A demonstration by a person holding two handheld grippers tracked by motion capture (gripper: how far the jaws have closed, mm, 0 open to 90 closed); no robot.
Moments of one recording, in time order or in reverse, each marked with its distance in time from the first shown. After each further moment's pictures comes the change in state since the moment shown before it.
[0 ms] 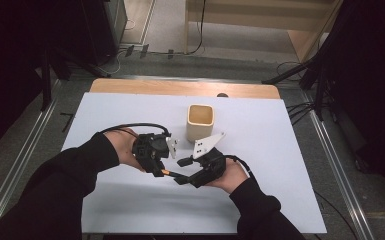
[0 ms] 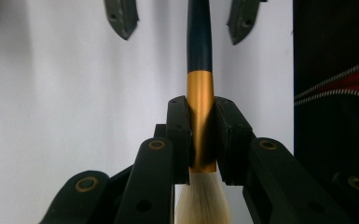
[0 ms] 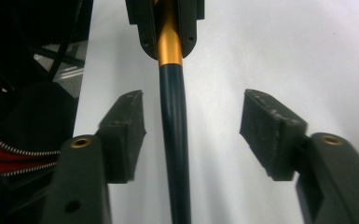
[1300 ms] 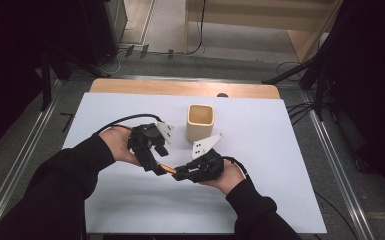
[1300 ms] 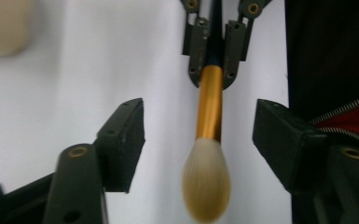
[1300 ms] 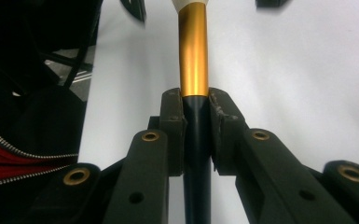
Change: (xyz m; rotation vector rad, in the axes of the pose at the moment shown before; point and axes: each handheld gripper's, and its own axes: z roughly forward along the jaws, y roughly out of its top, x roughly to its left) left arm 0.014 -0.024 -0.015 -0.269 -0.007 -0.108; right arm 0.000 -0.002 0.005 -0.014 0.036 0.019
